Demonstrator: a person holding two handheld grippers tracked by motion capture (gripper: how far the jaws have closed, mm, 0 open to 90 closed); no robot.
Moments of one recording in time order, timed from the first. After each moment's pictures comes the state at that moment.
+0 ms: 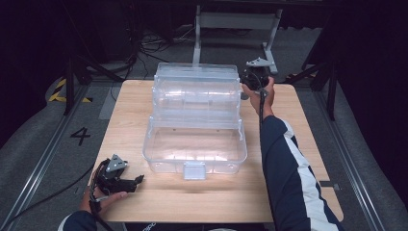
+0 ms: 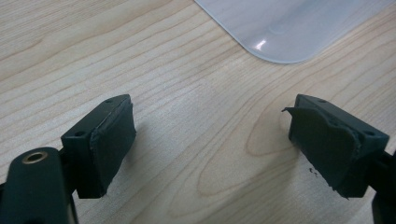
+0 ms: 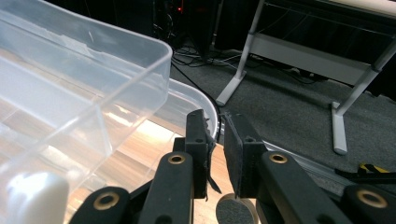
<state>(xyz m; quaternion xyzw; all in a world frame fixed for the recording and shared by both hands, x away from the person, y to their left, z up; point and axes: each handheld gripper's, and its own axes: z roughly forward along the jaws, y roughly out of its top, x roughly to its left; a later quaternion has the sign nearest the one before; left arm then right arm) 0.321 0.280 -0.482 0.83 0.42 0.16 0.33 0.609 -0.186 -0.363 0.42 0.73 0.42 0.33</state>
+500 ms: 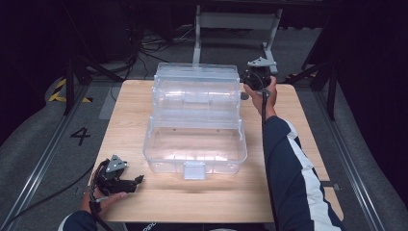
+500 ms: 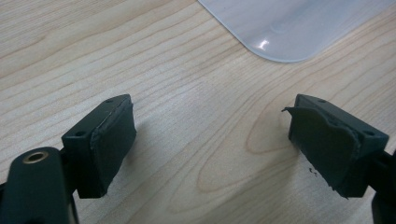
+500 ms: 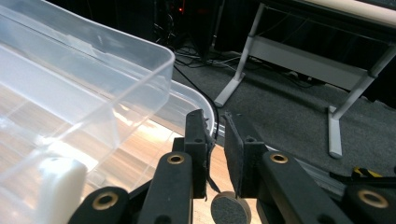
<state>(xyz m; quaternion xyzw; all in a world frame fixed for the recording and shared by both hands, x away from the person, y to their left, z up) 0.319 0.281 -0.481 0.83 0.42 0.17 0.33 0.601 -0.189 -0.356 0.41 0.74 0.42 0.33</state>
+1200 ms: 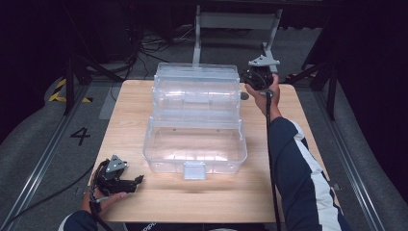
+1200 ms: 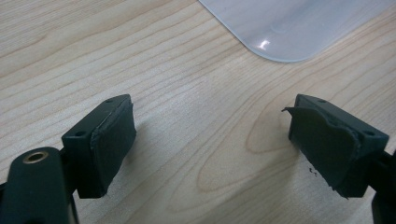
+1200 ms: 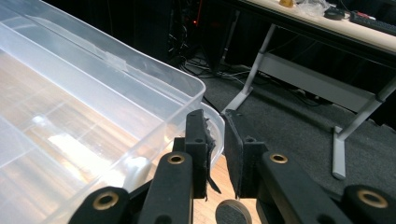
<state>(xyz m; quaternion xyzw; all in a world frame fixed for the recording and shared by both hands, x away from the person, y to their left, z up) 0.318 0.281 -0.481 0.83 0.42 0.17 0.33 0.582 -0.188 -0.335 0.37 0.75 0.43 0.34</state>
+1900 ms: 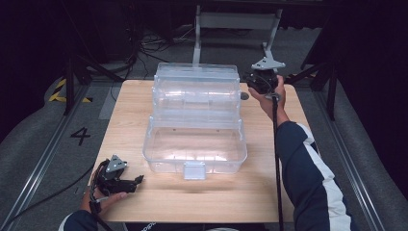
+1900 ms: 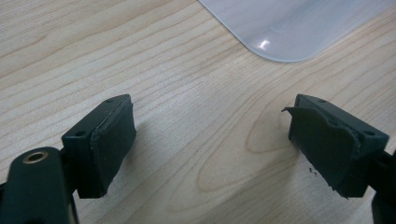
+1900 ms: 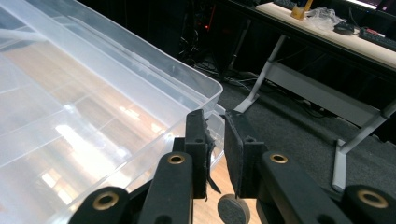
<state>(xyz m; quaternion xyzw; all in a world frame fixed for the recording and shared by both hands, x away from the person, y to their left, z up) 0.318 0.281 -0.481 0.83 0.42 0.17 0.33 0.555 -0.195 -0.322 0.33 0.77 0.44 0.34</state>
